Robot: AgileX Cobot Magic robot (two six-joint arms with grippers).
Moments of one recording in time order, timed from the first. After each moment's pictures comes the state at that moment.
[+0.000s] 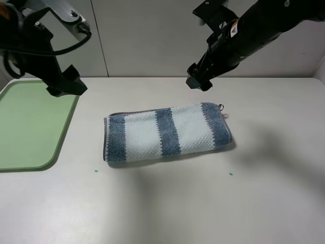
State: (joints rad) left arm -0.41 1.33 -0.99 0.16 0.57 0.36; right arm 0.52 1.64 -1.16 -0.12 0.48 -0.30
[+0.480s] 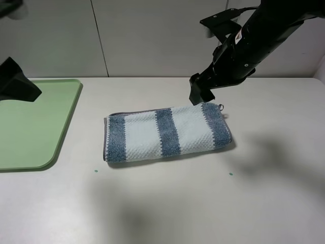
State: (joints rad) left arm -0.40 1.07 -0.99 0.16 0.90 0.25; right arm 0.52 1.63 -1.16 0.02 0.67 -0.17
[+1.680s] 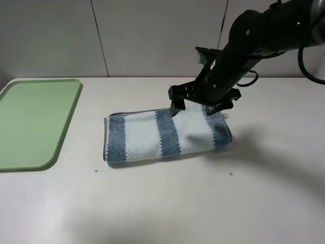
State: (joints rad) left arm -0.40 0.83 -0.99 0.21 1.06 0.03; right arm 0.51 1.84 -1.16 0.22 0.57 0.11
